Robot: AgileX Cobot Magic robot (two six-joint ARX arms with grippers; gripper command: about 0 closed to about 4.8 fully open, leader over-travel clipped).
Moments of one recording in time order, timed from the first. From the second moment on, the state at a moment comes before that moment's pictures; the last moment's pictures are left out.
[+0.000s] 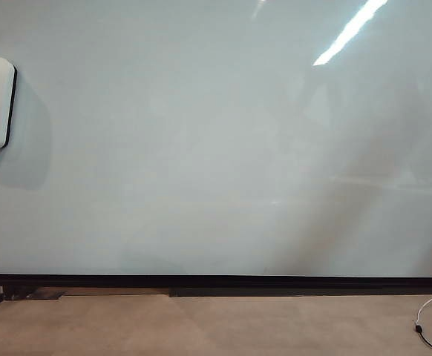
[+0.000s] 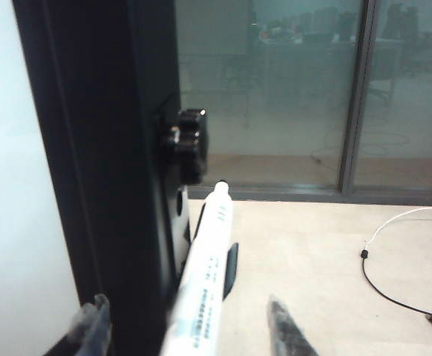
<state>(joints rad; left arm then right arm) 0.04 0.00 0.01 -0.15 0.25 0.15 -0.65 2.11 0.84 1.40 -0.76 0.07</state>
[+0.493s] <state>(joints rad) 0.04 0.00 0.01 -0.15 0.25 0.15 -0.64 2.12 0.85 1.40 -0.76 0.07</state>
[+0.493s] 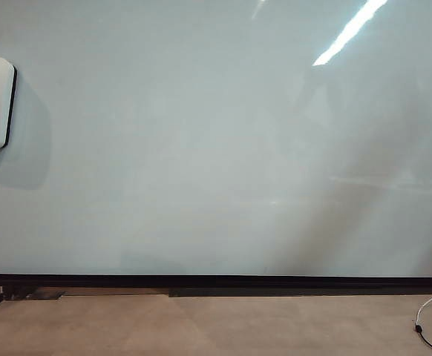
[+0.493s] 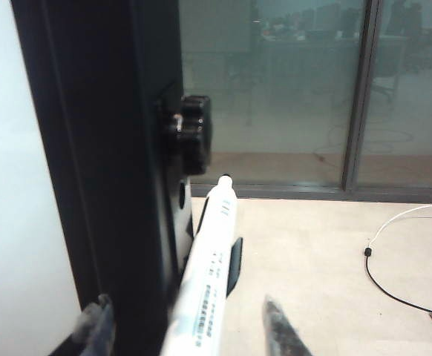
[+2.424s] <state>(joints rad) 0.04 0.00 0.01 -0.15 0.26 0.16 -0.64 2.12 0.85 1.40 -0.76 0.07</state>
